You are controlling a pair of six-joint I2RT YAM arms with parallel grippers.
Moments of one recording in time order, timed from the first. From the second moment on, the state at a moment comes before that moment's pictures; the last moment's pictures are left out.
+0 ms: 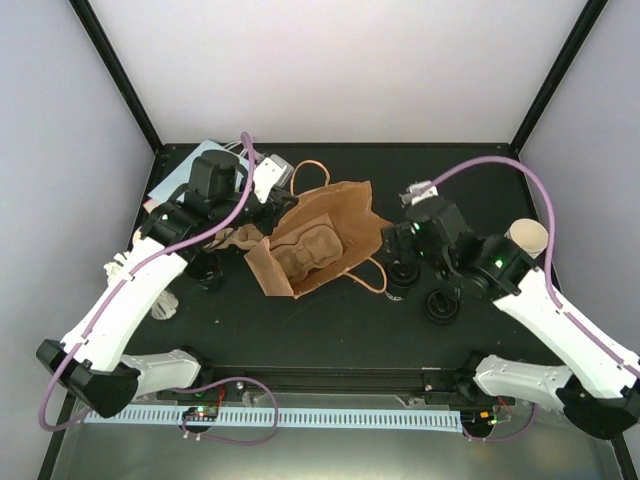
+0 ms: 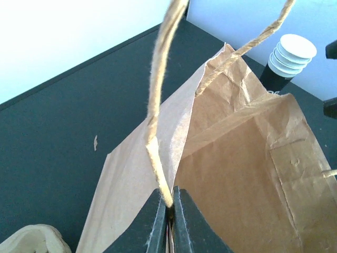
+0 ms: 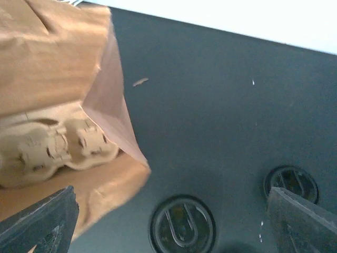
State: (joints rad) left arm -0.50 1.21 1.40 -0.73 0.36 0.05; right arm 0.82 1.10 1.36 -0.97 0.42 0.32
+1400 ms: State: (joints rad) left arm -0.66 1.03 1.21 -0.62 0.13 0.12; right arm 0.67 1.22 1.05 -1.05 0.15 0.46
